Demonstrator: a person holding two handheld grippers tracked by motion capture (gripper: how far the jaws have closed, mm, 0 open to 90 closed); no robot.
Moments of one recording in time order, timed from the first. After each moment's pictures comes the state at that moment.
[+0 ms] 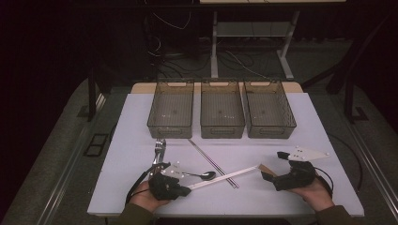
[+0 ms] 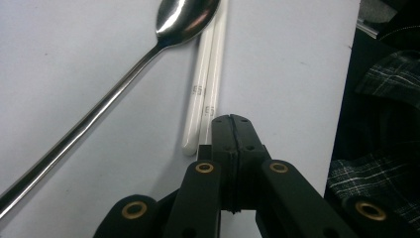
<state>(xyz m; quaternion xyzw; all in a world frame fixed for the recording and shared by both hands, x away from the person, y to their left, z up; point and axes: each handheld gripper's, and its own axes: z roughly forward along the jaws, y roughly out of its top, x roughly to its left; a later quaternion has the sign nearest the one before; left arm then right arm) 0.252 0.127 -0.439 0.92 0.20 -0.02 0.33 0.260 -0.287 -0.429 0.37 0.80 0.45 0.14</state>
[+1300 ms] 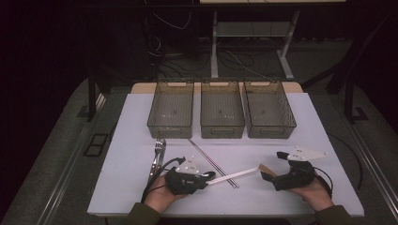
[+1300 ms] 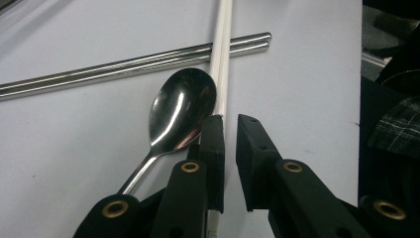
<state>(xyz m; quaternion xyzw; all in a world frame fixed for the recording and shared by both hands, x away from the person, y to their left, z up) 0.263 0.085 -0.439 0.91 0.17 0.01 0.39 0.260 -0.286 -0.429 0.36 0.80 0.45 0.14</state>
